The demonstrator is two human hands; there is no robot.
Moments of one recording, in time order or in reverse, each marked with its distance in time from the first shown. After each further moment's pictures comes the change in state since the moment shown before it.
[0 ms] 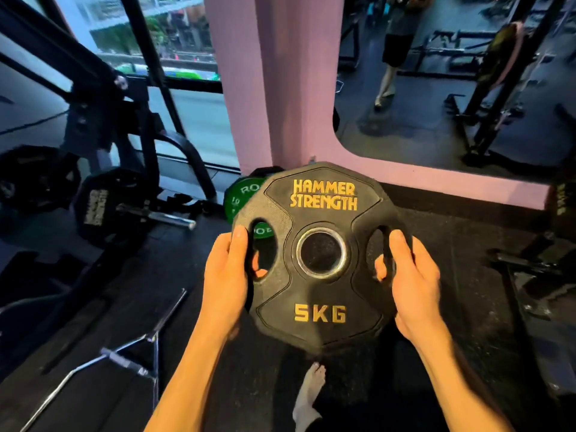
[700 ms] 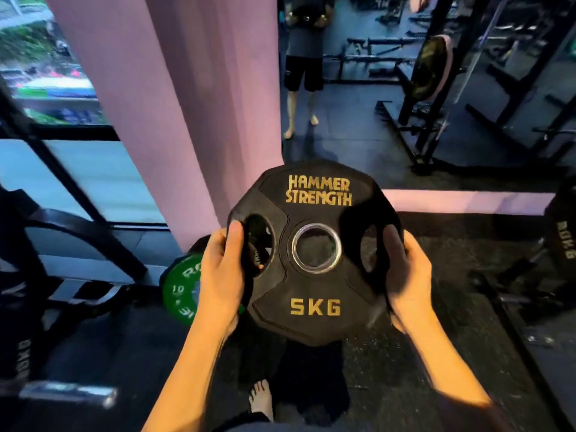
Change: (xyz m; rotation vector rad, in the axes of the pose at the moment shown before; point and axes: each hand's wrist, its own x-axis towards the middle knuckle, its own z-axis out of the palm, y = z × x) left_hand 0.492 -0.007 0.182 -0.174 -0.302 -0.056; right_hand 0.423 -0.019 0.185 -0.007 0.295 -0.190
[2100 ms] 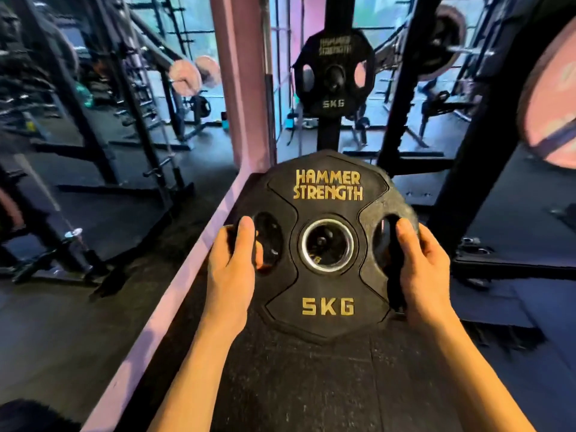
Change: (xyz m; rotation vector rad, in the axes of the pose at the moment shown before) left_hand 0.298 -0.026 0.687 -0.080 -1.504 -0.084; right_hand 0.404 -0.056 -0.193 -0.220 1.444 -0.311
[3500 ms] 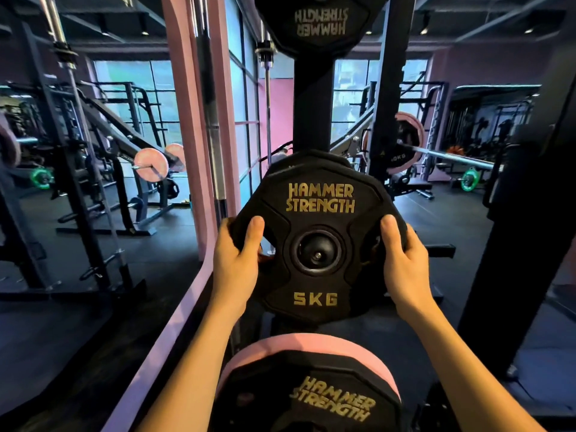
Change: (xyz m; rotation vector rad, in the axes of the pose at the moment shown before) left_hand 0.412 0.020 0.212 -0.020 -0.142 0.322; right_hand 0.420 0.002 0.109 -0.012 0.053 -0.256
